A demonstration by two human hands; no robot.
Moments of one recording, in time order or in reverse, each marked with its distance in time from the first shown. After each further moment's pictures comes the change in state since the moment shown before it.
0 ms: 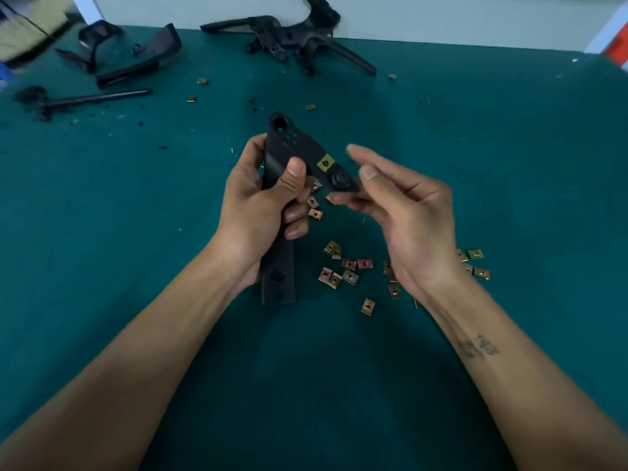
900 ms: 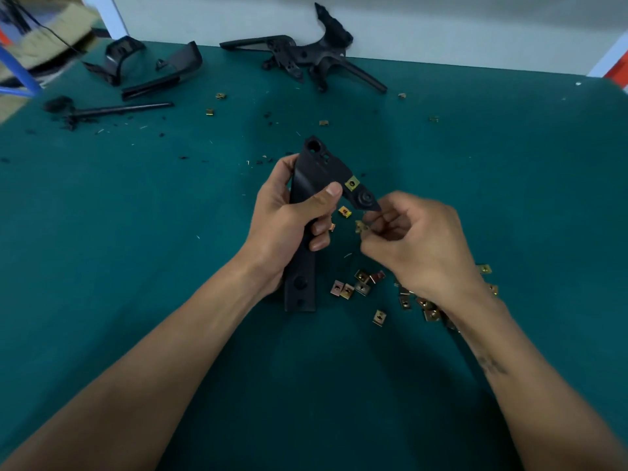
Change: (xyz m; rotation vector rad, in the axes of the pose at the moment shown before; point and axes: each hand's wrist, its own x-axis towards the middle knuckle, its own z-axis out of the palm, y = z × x) left_hand 0.001 -0.001 0.005 -0.064 -0.024 -0.055; right_hand 0.000 -0.001 -0.015 -0.782 -0.066 -0.019
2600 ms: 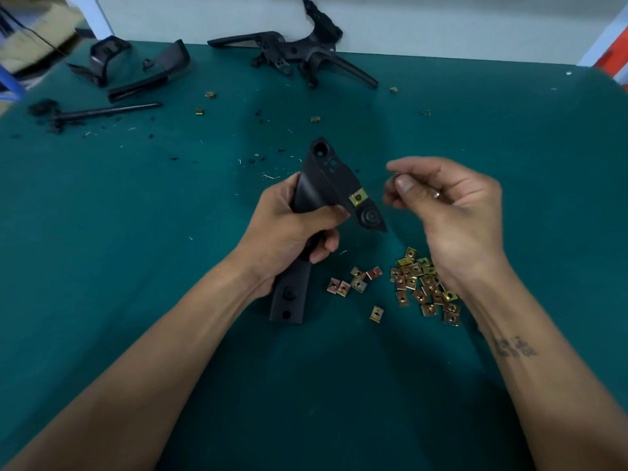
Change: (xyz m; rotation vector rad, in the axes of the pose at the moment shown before) left_hand -0.003 0.001 0.003 0.160 -0.084 -0.067; right_hand 0.007 -0.003 -0.018 0.589 0.171 -0.072
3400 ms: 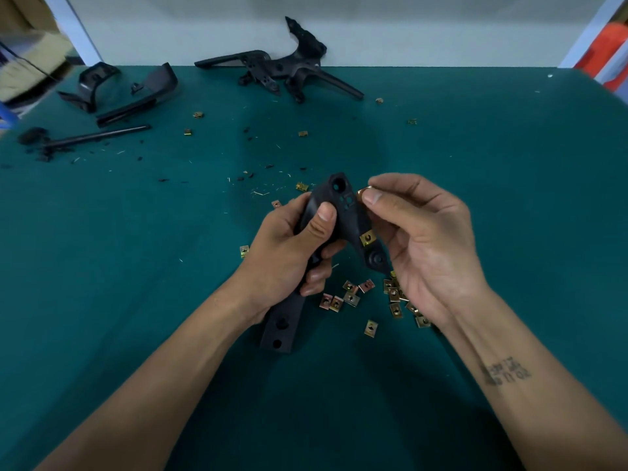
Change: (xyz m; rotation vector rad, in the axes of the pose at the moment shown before) left_hand -0.002 -0.005 0.004 -0.039 -0.190 -0.033; right_hand -0.011 -0.018 0.022 0.457 0.078 0.328
